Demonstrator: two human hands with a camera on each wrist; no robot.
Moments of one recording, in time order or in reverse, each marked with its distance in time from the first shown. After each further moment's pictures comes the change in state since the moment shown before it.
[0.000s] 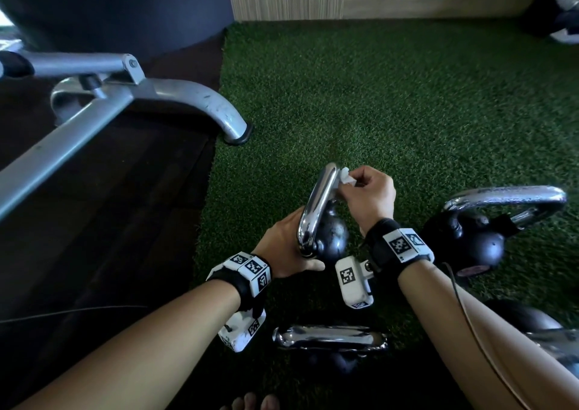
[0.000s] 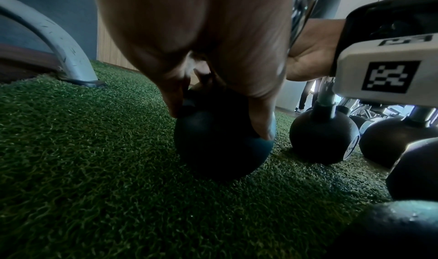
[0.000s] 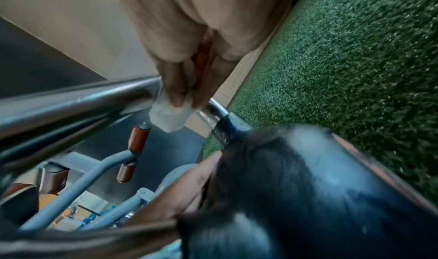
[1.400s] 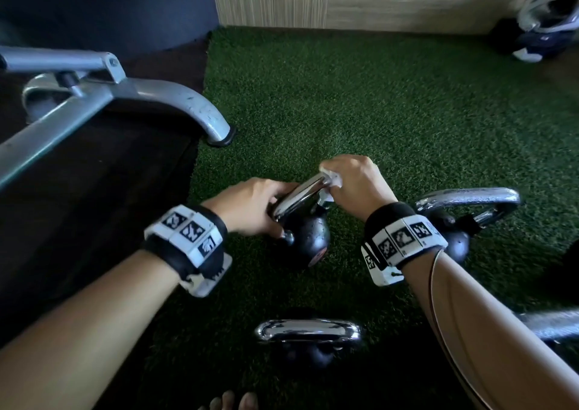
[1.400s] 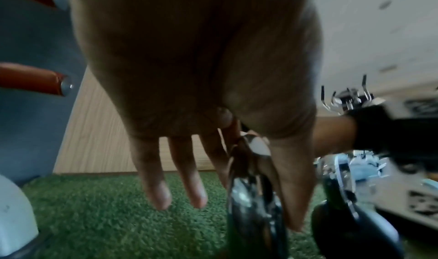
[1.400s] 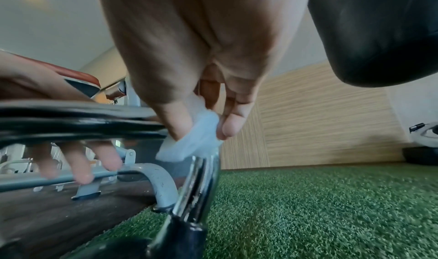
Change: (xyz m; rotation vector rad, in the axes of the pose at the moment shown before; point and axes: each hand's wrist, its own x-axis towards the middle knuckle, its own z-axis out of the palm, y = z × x) left_hand 0.015 0.054 -0.100 0.265 -0.264 0.027; right_hand 0.000 -0.044 -0.045 -0.734 -0.311 -0.670
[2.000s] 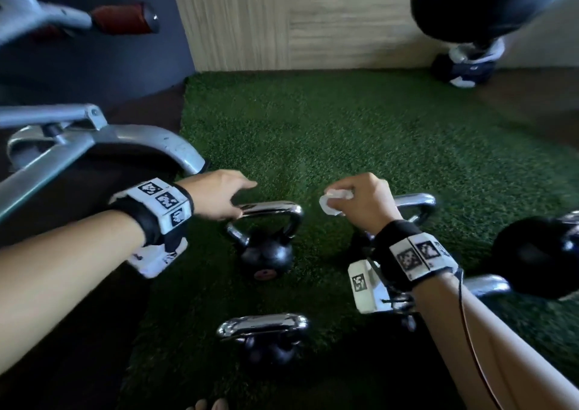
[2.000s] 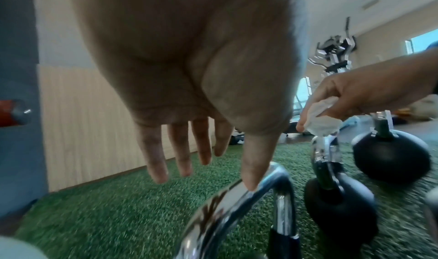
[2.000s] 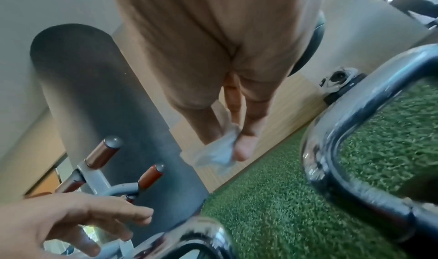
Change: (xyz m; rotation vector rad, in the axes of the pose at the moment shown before) left_hand 0.006 0.051 -0.061 0.446 -0.089 -0.058; right_hand -0.068 0.030 -0.095 0.220 0.090 0.364
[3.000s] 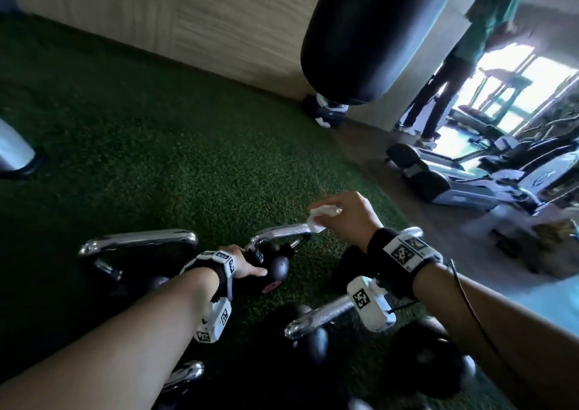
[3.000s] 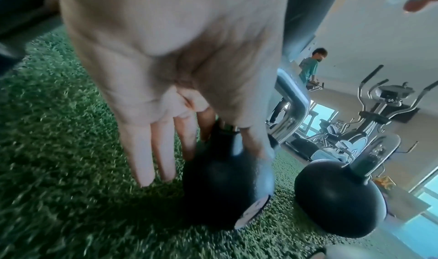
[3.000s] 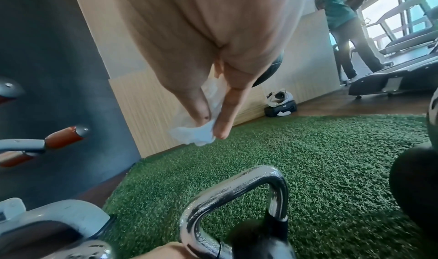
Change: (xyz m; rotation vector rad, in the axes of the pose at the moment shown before) left_hand 0.140 0.185 0.101 -0.732 -0.171 -0.065; right_hand -0.012 0.010 -0.139 -0.287 0.069 0.158
